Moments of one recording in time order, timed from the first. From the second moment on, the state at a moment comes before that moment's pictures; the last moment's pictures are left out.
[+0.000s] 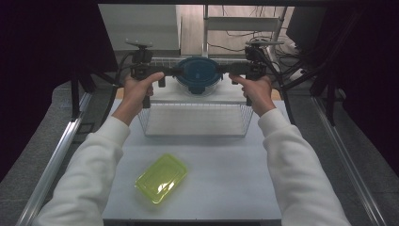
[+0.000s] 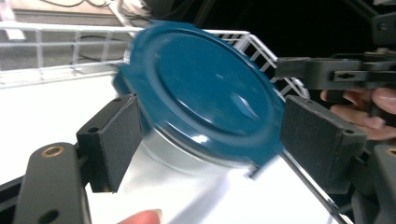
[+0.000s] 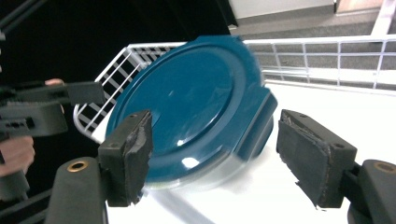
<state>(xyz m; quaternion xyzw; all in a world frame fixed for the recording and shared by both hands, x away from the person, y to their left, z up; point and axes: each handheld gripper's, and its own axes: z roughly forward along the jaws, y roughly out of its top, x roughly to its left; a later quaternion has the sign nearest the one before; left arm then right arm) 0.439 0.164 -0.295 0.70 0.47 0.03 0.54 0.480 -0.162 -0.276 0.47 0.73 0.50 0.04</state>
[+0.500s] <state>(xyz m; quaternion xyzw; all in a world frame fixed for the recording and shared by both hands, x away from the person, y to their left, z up) 0.366 0.176 -0.326 0.72 0.44 0.06 0.52 0.417 -0.193 -0.304 0.41 0.76 0.50 0.07</state>
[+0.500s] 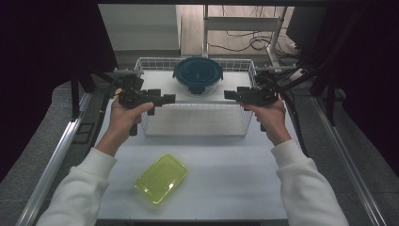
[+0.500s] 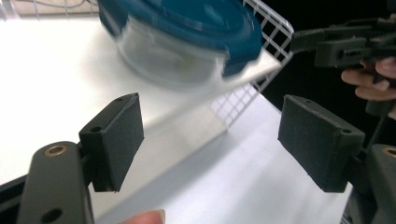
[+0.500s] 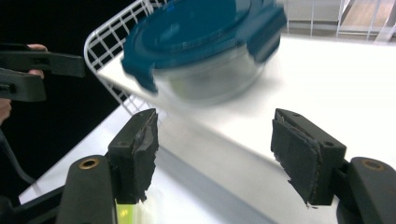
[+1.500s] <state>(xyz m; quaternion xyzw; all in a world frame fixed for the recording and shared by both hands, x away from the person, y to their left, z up) 0.264 0.198 -0.437 0.78 0.46 0.07 0.42 0.313 -0.237 -0.418 0.37 0.82 0.43 0.05</state>
